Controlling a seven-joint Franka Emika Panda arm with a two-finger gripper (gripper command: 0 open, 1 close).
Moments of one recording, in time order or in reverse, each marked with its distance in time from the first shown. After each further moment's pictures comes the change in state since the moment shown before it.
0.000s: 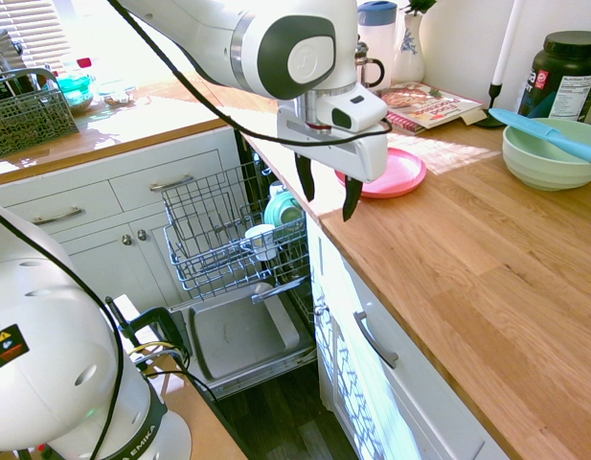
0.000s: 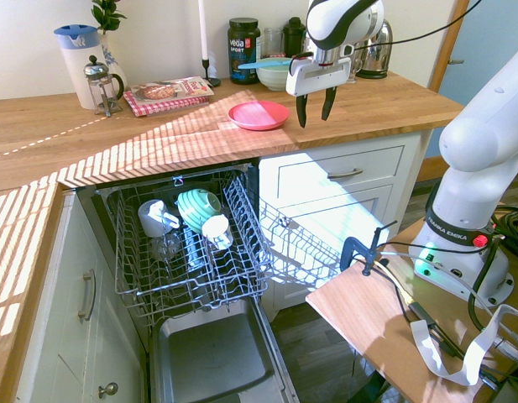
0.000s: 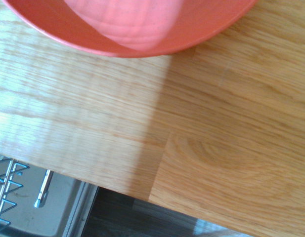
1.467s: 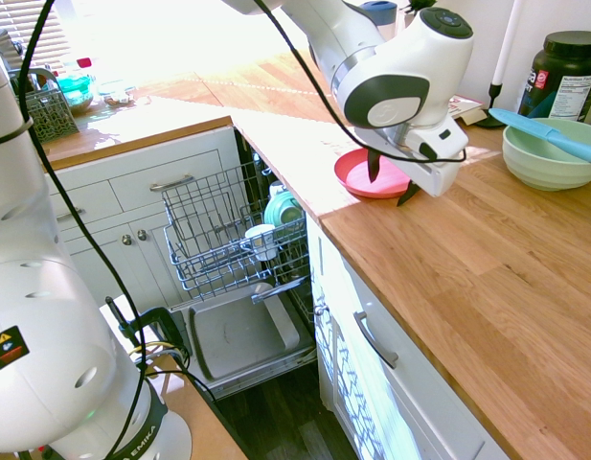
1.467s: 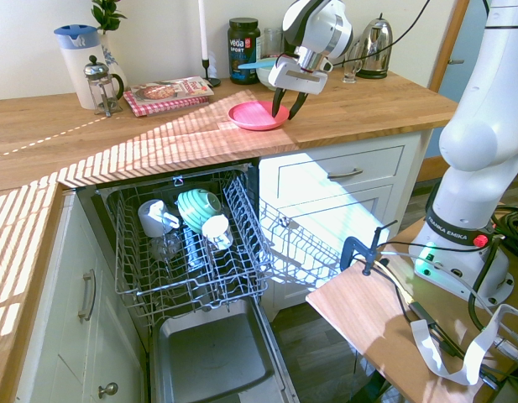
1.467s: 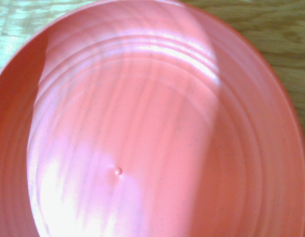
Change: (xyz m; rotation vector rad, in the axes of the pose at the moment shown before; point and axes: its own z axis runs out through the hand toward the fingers) arm 0.132 -0.048 0.052 0.337 -0.111 0.085
